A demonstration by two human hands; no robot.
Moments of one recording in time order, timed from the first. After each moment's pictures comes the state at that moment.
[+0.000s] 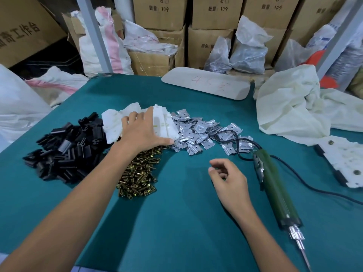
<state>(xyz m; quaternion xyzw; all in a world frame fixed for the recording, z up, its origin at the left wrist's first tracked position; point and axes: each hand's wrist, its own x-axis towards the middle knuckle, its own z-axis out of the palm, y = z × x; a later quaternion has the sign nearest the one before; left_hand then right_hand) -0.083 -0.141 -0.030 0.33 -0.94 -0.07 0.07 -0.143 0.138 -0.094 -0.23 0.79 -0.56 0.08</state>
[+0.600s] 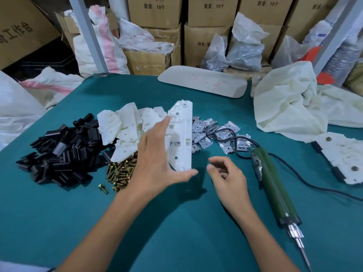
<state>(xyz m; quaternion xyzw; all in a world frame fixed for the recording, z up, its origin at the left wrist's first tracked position) -0.028 -0.033 -0.033 0.16 -0.90 -0.28 0.28 -0.141 0.137 -0.086 -0.23 0.76 -0.60 0.09</state>
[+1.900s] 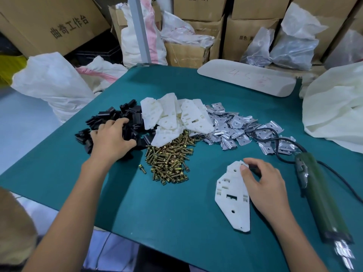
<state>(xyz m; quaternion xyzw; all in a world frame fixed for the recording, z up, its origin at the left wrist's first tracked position) 0.075 -0.186 -0.036 0.51 -0.85 -0.12 0.11 -0.142 0.143 -0.092 -0.29 0.85 -0.44 0.06</state>
